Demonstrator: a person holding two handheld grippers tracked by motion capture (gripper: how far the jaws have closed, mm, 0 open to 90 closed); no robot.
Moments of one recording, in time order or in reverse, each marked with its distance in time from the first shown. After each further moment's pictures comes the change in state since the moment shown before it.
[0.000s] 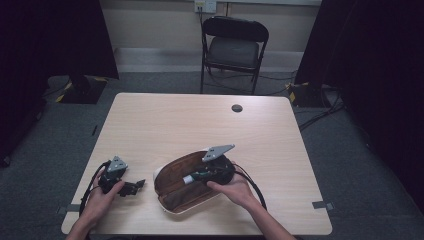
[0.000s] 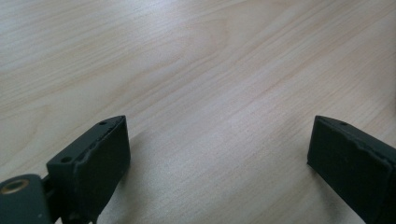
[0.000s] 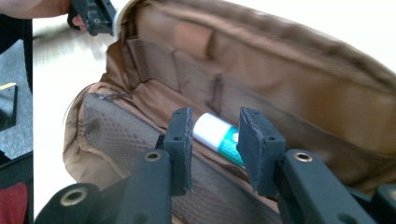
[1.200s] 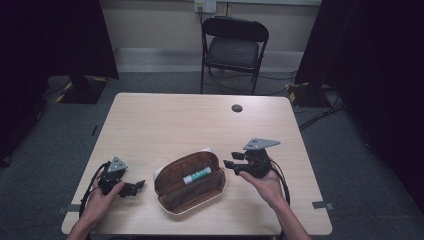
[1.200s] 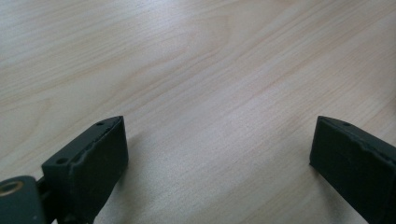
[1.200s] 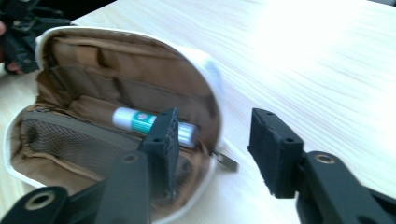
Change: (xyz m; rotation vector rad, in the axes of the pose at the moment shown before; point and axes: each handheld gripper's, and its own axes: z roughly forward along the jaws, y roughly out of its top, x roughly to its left) left arm -0.002 -0.002 -0.001 -0.001 0.012 -0.015; right arm -0.042 -0.037 -0.080 -0.135 -0.210 0.179
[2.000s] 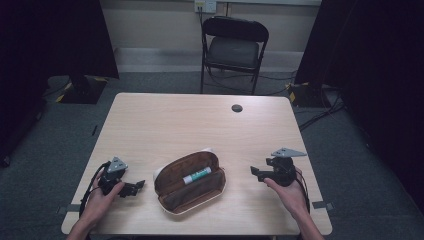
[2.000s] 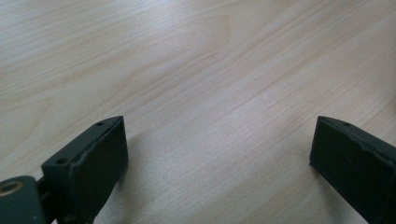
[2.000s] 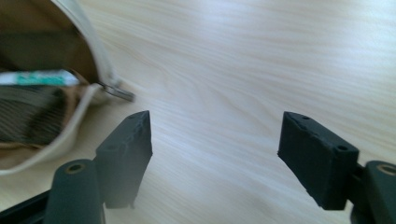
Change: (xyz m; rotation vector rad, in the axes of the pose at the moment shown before) left arm 0.000 0.000 0.000 0.000 0.000 -0.001; right arm -0.049 -0.060 -0.032 0.063 -0.242 0.174
